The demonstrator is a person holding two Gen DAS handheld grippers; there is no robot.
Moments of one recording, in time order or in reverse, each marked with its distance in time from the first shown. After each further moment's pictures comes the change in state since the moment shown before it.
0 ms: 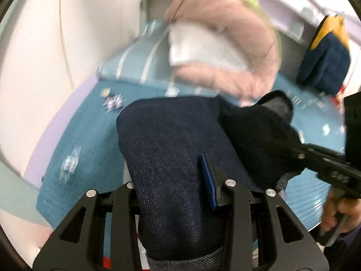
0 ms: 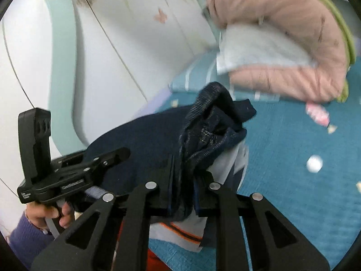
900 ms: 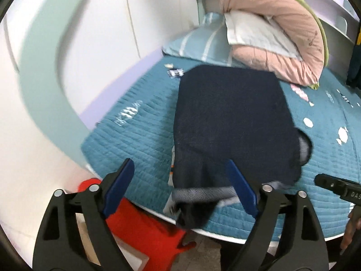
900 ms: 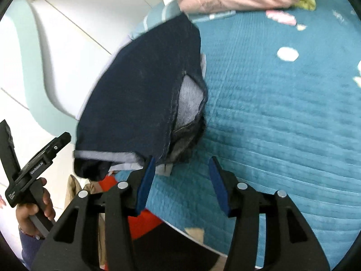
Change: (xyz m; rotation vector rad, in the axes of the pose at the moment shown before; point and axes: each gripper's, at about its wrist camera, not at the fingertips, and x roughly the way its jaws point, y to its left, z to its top) left arm -0.067 -0.026 -0.079 -0.117 -0.020 0.403; right arm -0.046 -0.086 -0.087 0.203 0.176 -0.065
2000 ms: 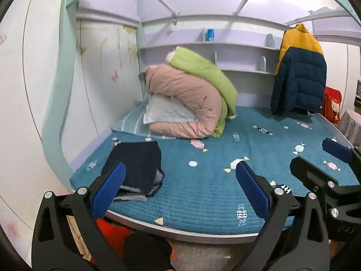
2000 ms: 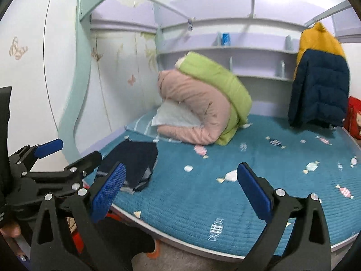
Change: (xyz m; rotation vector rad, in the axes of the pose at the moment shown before) left arm -0.387 -0.218 -0.046 0.106 -0.402 -0.208; right arm -0.429 0.054 -0.149 -0.338 -0.651 -0.315
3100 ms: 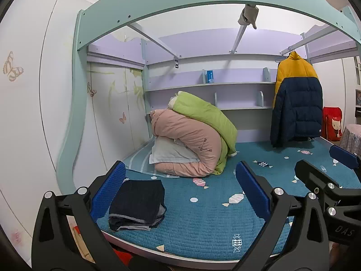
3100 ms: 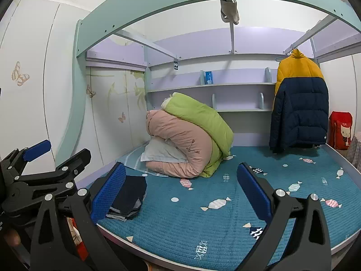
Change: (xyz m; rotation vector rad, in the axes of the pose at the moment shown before) left arm -0.079 -0.031 0.026 0.016 -0.242 0.050; right arm -0.068 -0.024 0.022 0.020 -0.200 -0.060
